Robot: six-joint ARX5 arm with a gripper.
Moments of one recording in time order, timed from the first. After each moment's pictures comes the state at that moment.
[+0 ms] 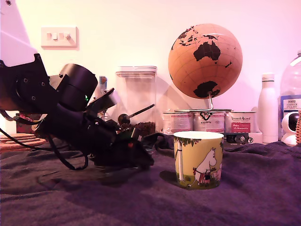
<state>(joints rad) -0.52 2.00 0.86 0.59 0.40 -0.05</state>
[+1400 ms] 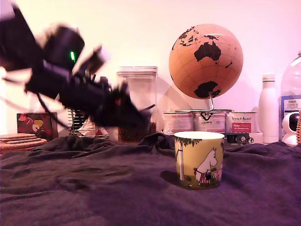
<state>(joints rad) -0.50 1.75 0.86 0.42 0.54 0.00</state>
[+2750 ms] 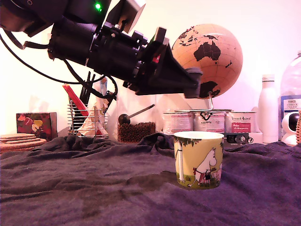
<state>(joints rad) -0.72 1.64 0.86 0.44 0.51 0.03</state>
